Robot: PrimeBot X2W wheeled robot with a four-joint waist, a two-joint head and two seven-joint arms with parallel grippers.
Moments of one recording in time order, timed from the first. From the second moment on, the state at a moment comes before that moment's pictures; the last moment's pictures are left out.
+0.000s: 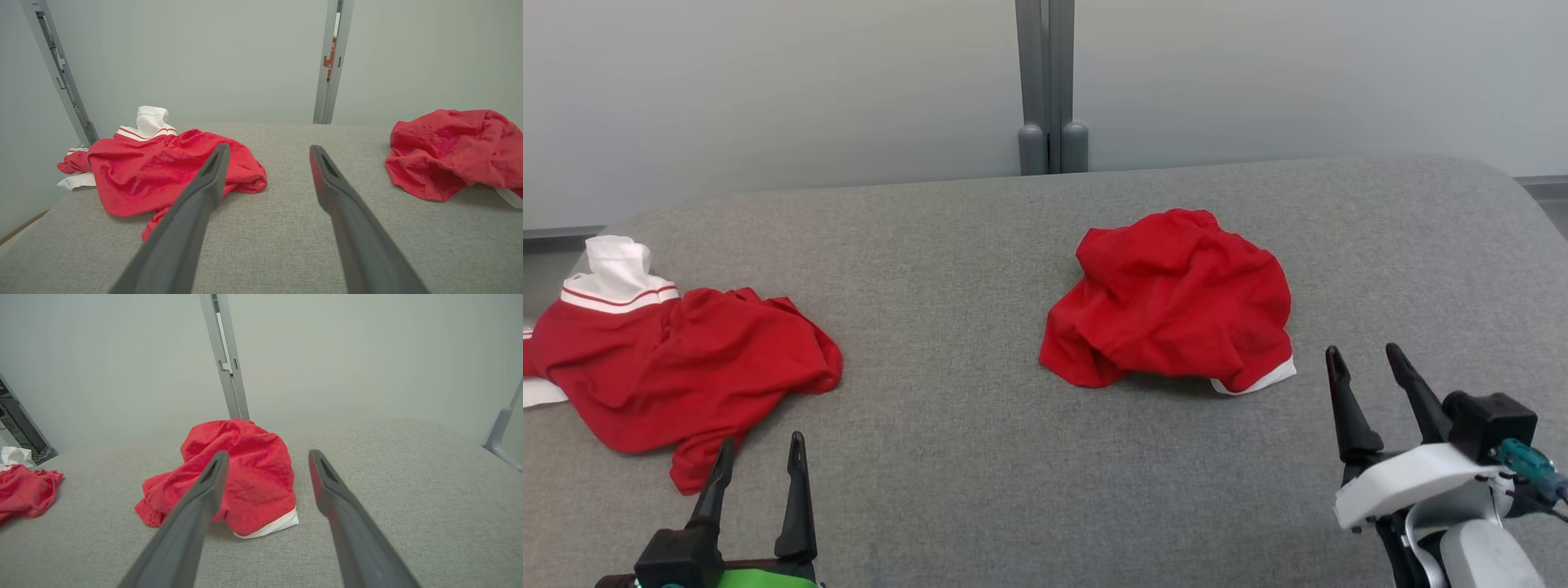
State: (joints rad) left arm 0.10 0.17 -0.09 0.11 -0.26 0.00 -0.26; right arm -0.05 -0.10 -0.02 0.18 0.24 0.13 -0.15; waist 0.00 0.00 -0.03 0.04
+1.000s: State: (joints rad) left arm -0.10 0.10 -0.17 0.13 -0.22 0.00 -0.26; right arm -0.60 -0.30 0.12 0.92 0.31 0.13 -0.21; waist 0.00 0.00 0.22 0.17
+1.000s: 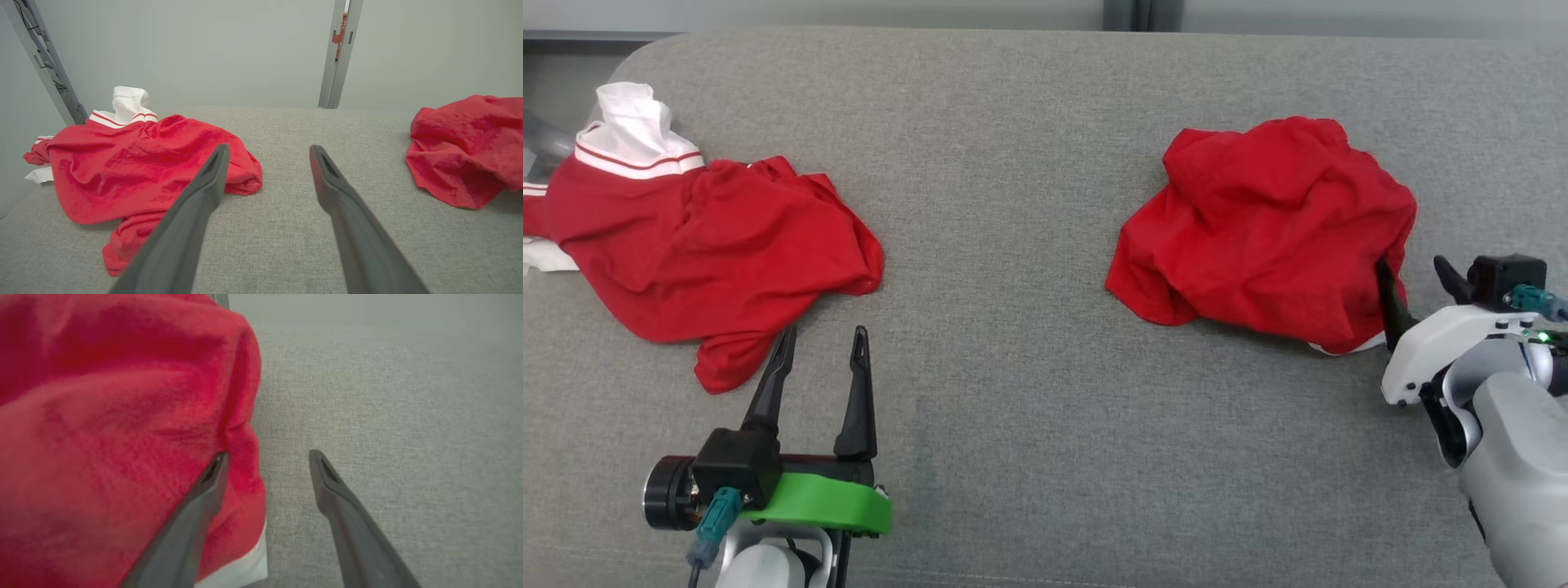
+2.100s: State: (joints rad) left arm -0.05 0.08 -0.13 0.15 -0.22 -0.03 -0.26; right arm -0.64 -0.22 0.40 0.67 0.36 0.13 -0.26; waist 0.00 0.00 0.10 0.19
